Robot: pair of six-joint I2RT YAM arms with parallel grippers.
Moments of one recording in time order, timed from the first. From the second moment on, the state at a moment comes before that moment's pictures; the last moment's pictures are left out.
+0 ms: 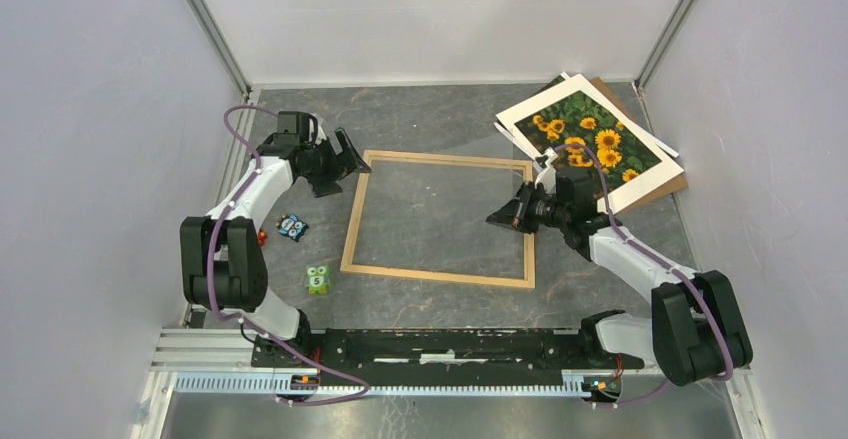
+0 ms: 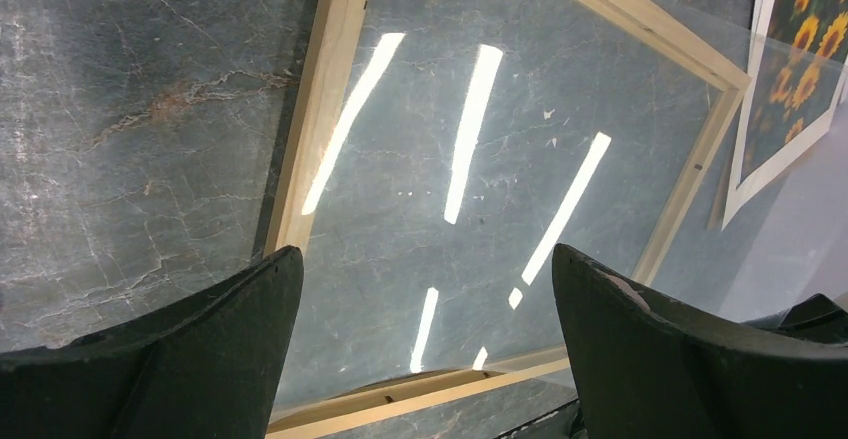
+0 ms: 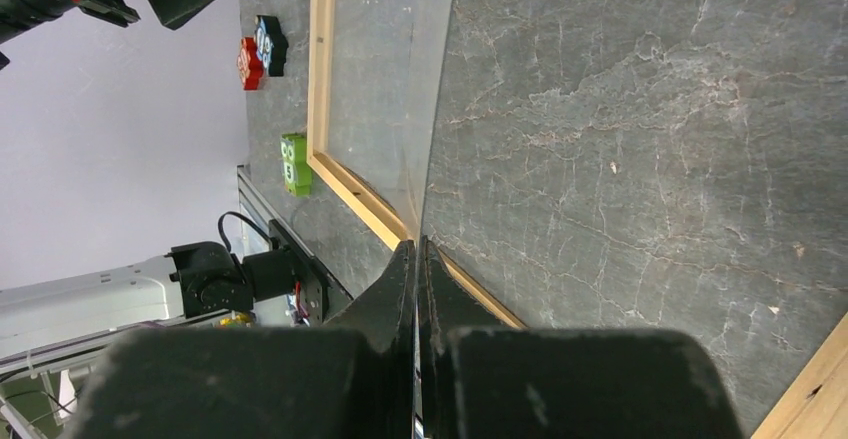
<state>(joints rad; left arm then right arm) -0.05 1.57 1.13 -0.52 0.37 -0.53 0.28 1.24 0.55 0.08 -0.63 0.76</state>
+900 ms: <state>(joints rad) -0.05 1.58 1.12 -0.52 0.37 -0.53 0.21 1.24 0.54 0.05 -0.72 0.72</state>
